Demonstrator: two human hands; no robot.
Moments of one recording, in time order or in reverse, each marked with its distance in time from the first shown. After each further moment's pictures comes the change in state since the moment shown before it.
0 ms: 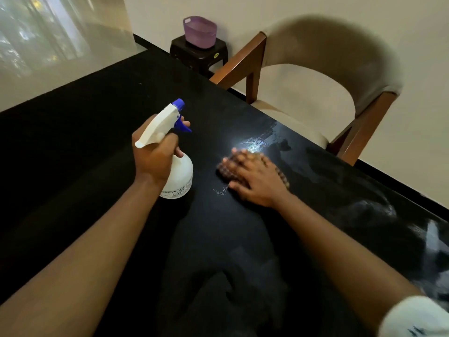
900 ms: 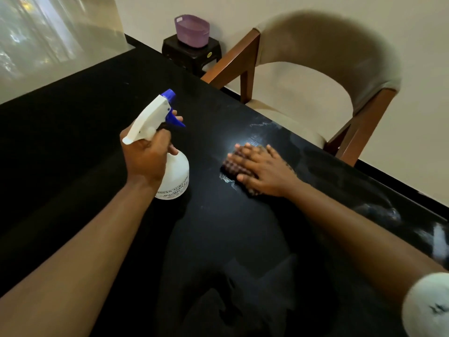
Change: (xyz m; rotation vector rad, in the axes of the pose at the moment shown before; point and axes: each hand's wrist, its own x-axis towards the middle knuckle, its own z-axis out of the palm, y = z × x) left_hand 0.011 -0.022 0.019 -0.006 0.074 -0.029; right_hand 0.013 0.051 -0.009 -0.035 -0.089 -0.052
